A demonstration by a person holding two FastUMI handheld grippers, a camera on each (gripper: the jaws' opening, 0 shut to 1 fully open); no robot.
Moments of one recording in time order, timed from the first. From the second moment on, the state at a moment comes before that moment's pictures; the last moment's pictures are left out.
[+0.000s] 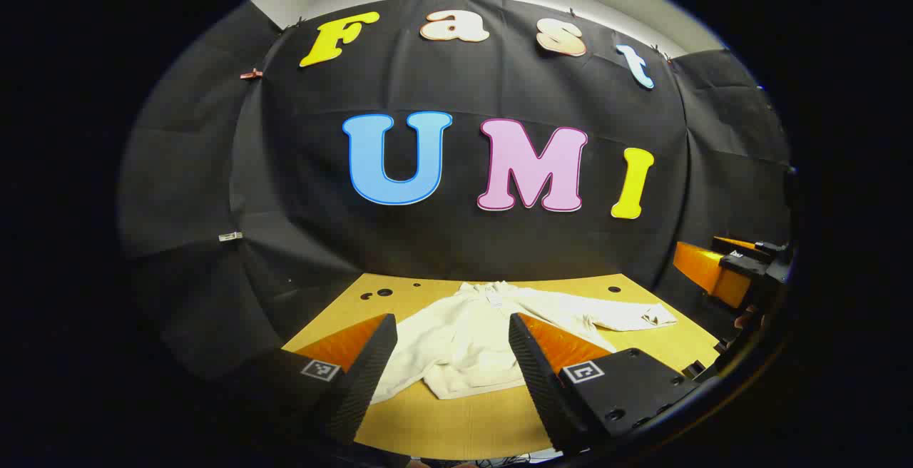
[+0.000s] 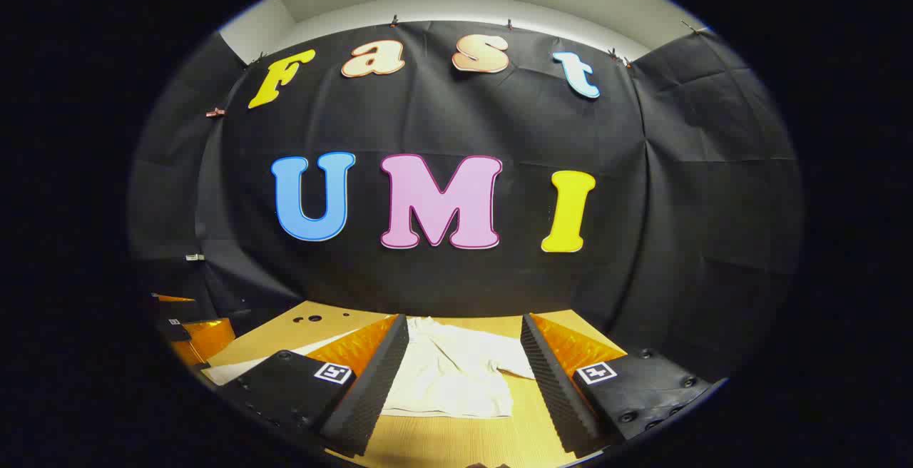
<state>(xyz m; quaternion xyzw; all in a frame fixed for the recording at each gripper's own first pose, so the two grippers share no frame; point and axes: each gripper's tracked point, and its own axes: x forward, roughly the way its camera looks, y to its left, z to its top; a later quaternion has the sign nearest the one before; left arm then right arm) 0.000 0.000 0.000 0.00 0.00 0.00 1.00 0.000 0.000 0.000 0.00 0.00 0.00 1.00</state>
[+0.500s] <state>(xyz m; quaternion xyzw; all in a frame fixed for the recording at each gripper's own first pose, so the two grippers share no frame) 0.042 -0.018 0.001 0.01 0.00 0.01 1.00 0.051 -0.019 0.011 0.01 0.00 0.01 1.00</state>
